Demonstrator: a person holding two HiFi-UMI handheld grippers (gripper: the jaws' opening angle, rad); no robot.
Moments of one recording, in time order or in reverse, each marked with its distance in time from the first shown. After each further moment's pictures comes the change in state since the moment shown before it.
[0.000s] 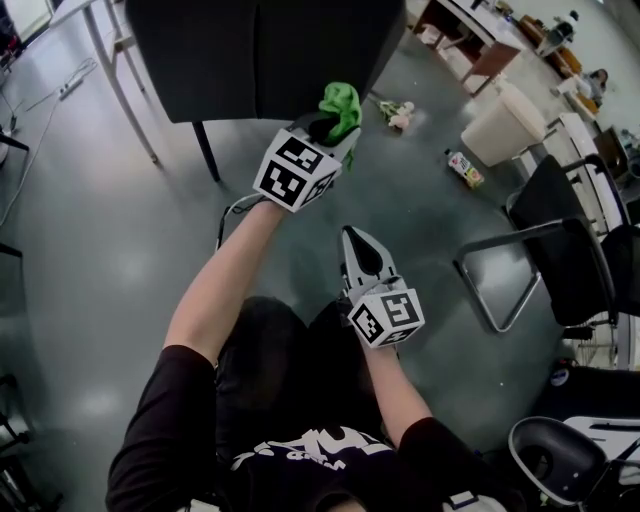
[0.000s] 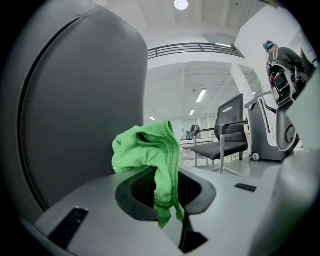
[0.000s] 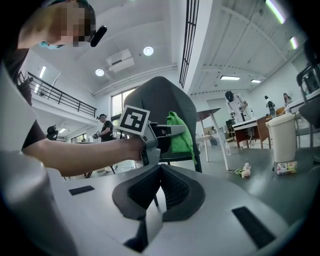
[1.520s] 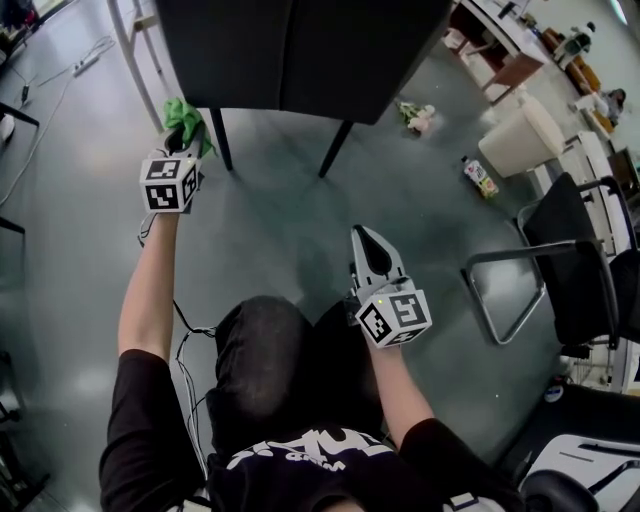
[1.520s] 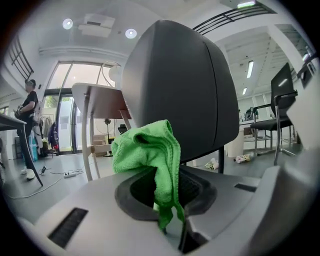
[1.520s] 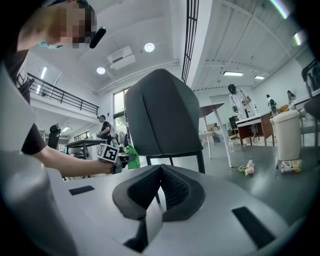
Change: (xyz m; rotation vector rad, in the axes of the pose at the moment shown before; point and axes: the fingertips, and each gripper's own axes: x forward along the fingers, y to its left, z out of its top) left arm -0.228 0.224 -0.147 -0.059 0.135 0.646; right arm 0.016 -0.002 -0.015 -0.005 0.038 0.036
